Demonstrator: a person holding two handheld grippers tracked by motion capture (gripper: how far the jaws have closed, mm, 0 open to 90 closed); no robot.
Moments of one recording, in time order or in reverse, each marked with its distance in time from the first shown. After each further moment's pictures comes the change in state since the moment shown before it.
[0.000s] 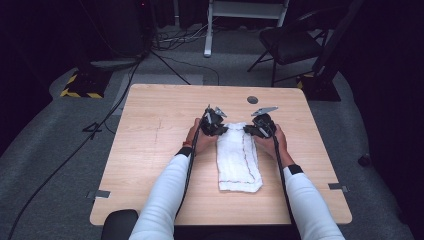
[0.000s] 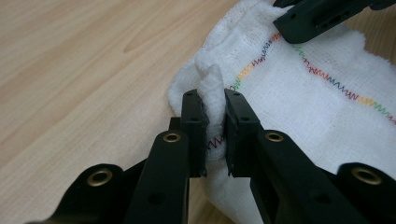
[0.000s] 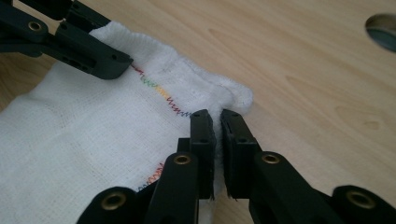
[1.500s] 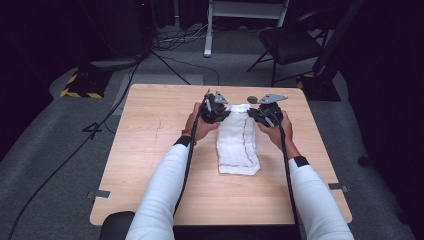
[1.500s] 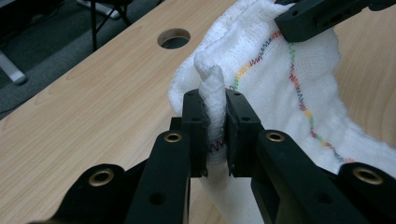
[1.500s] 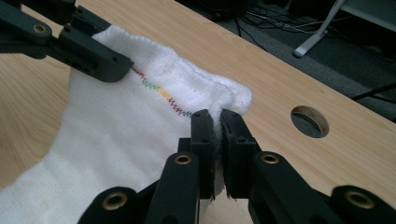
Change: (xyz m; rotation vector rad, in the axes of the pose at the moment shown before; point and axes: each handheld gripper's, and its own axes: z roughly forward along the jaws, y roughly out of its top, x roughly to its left) left arm -0.004 0.038 -0.045 -0.129 0.070 0.107; right arm 0.002 0.038 -0.047 -0.164 -0.090 -0.097
